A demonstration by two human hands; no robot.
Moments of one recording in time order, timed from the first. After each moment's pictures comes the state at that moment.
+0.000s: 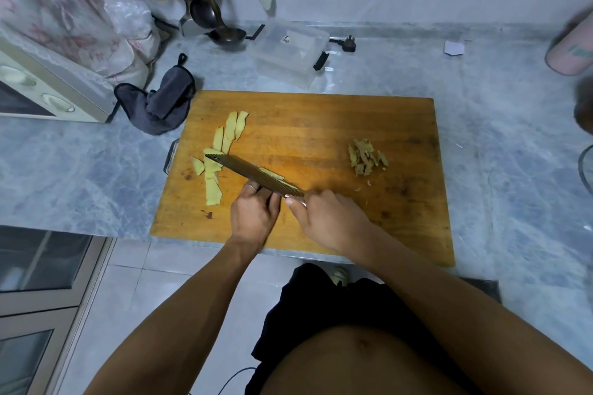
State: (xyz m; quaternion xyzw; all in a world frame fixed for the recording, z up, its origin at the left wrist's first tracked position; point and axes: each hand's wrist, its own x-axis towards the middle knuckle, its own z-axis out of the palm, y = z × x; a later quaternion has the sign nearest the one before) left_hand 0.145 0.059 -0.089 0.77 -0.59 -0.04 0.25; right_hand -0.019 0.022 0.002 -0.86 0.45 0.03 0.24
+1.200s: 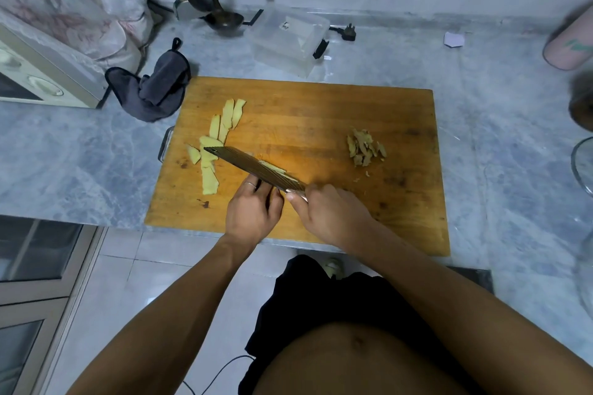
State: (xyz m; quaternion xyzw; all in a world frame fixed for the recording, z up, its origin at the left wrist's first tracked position) left_hand 0.143 0.078 -0.090 0.75 -0.62 -0.06 0.22; right_hand -0.022 0.029 0.002 -0.86 0.45 0.02 0.23
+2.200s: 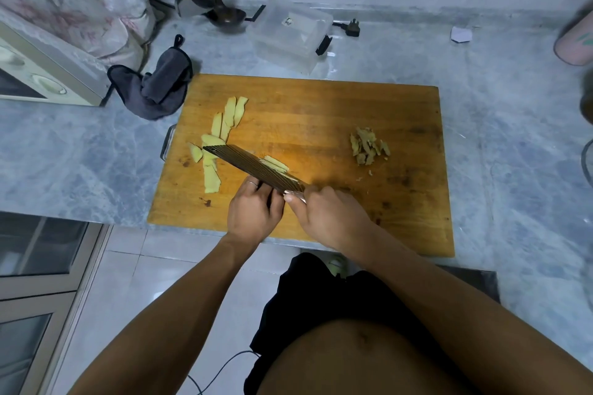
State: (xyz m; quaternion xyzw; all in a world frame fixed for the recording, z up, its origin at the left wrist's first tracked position) left_hand 0.142 0.079 -0.089 0.76 -0.61 -0.07 0.20; right_hand -0.019 0.034 0.001 -0.86 0.45 0.03 0.23
